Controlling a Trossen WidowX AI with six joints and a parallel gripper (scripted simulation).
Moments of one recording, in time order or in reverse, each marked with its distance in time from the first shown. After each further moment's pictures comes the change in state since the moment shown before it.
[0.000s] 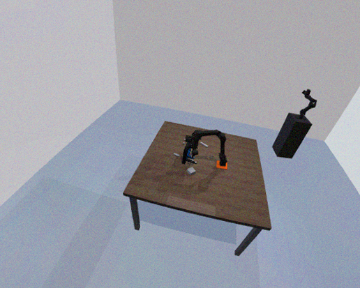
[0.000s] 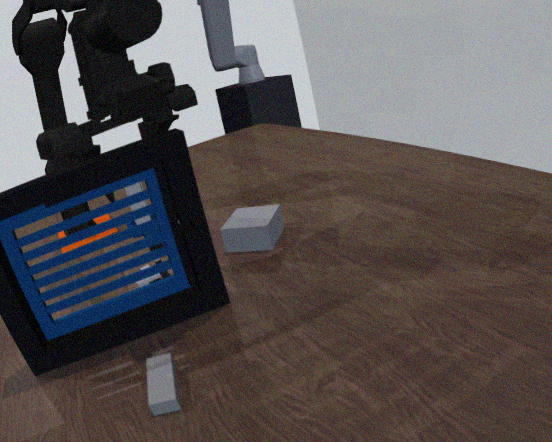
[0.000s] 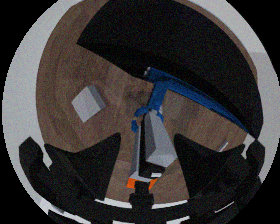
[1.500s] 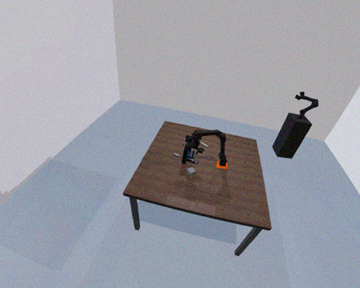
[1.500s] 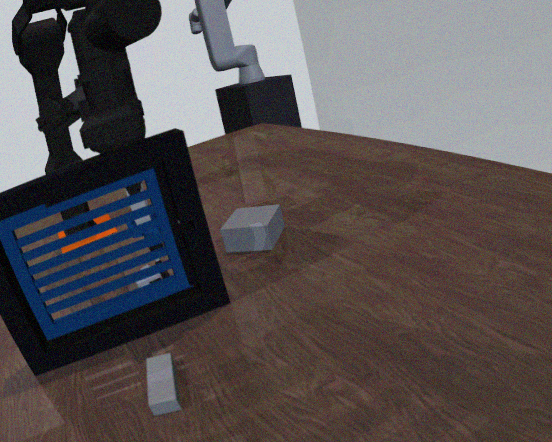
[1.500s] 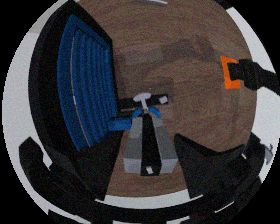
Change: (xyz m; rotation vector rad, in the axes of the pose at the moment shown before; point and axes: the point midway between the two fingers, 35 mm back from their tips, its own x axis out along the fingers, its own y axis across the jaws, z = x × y) arm 0.000 0.000 0.000 2.025 0.000 0.002
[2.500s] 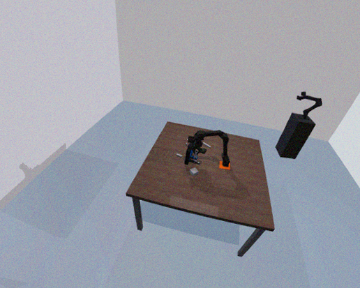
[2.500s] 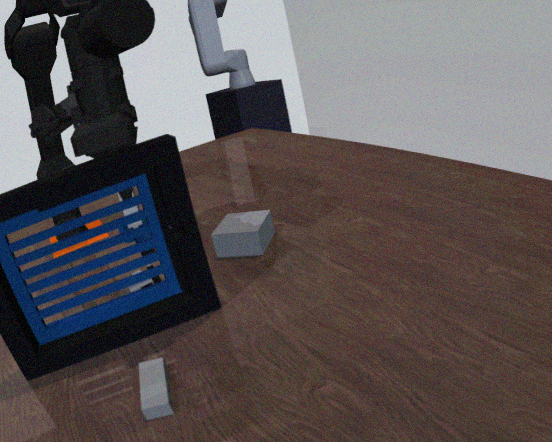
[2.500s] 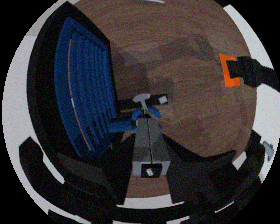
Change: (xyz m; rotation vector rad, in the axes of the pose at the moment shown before) arm 0.000 0.000 0.000 0.027 -0.001 0.000
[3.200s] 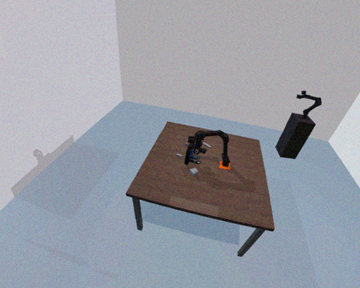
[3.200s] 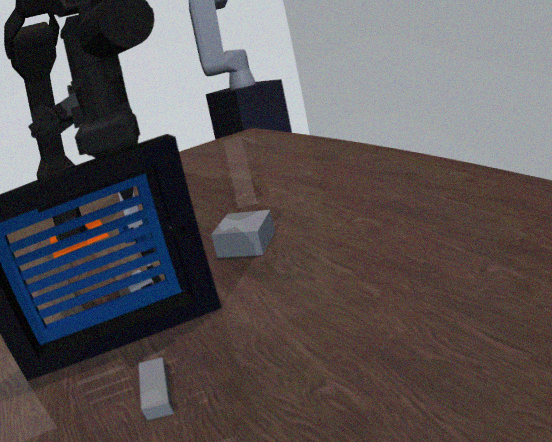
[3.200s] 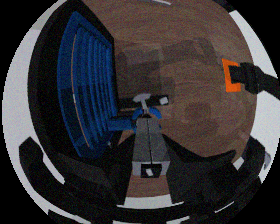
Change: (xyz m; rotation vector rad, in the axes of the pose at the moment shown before) arm 0.000 -0.001 0.000 -0.058 0.002 0.004
